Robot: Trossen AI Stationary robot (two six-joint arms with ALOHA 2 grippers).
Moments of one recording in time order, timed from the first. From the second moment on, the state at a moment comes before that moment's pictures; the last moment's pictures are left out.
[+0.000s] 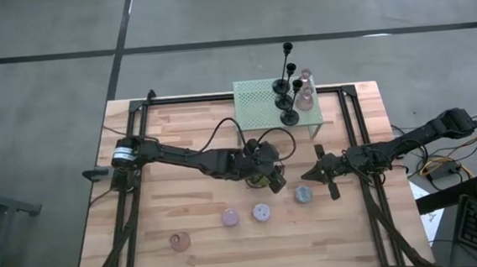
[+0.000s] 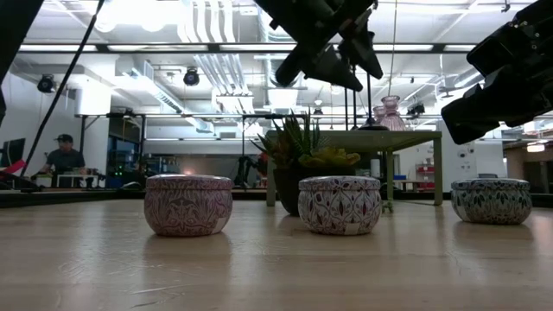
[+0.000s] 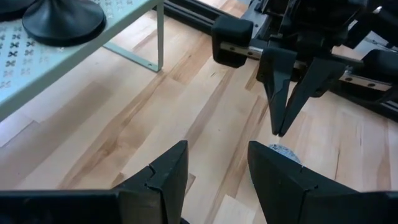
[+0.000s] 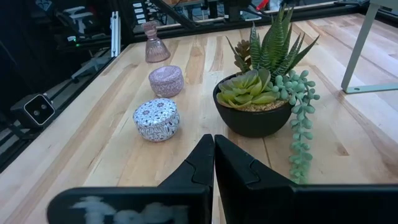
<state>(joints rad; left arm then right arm) -0.13 1.94 1.63 -0.29 -0.39 -0.50 0.22 0.66 0.01 0.40 0.07 0.23</state>
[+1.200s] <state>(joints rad) -0.13 1.94 1.61 -0.25 -0.39 -0.52 0.22 0.66 0.01 0.40 0.07 0.23</state>
